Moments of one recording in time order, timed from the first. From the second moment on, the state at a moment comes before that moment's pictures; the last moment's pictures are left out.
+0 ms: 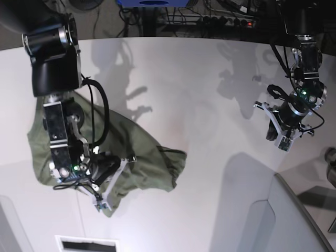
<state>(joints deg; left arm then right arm) 4.4 -21.3 -14.3 81.0 3.7 -30.1 20.4 19.2 1.5 -7.7 79.0 6.3 8.2 -64.6</state>
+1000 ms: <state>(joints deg) 2.5 -21.3 -14.0 80.9 3.7 -30.2 20.6 -23.8 0.5 7.2 113.9 6.2 2.1 -71.9</state>
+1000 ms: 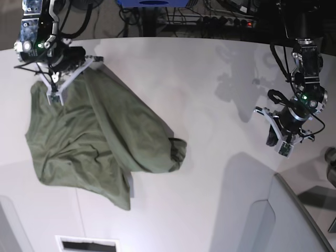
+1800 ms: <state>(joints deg) 7.7 -27.2 -26.8 75.5 -8.9 -35.1 20.7 7.0 4.7 -8.5 97.2 10.4 3.3 -66.8</state>
